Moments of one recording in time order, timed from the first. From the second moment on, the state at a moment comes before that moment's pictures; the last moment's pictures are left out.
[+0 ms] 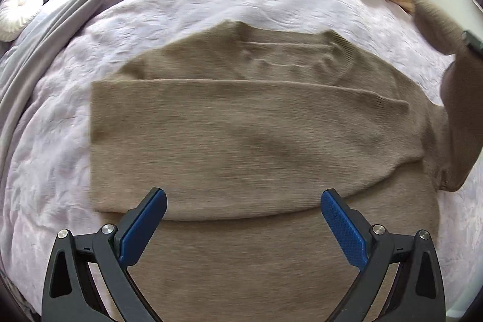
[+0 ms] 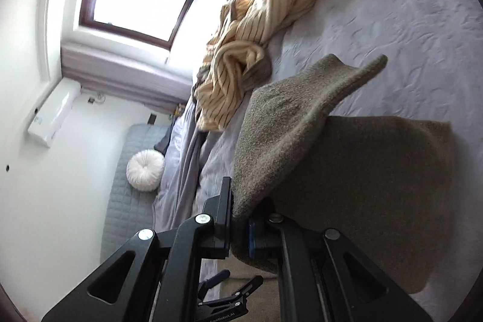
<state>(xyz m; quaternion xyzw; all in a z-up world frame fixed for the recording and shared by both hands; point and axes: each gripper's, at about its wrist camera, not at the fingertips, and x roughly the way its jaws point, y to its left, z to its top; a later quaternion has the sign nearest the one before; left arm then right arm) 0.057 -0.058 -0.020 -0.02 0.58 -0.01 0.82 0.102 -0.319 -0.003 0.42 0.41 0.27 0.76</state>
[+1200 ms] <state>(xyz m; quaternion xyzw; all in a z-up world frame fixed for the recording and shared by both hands) 0.081 0.030 -0.043 -0.27 0.56 -0.15 0.77 0.062 -0.156 -0.065 0.02 0.58 0.30 0.76</state>
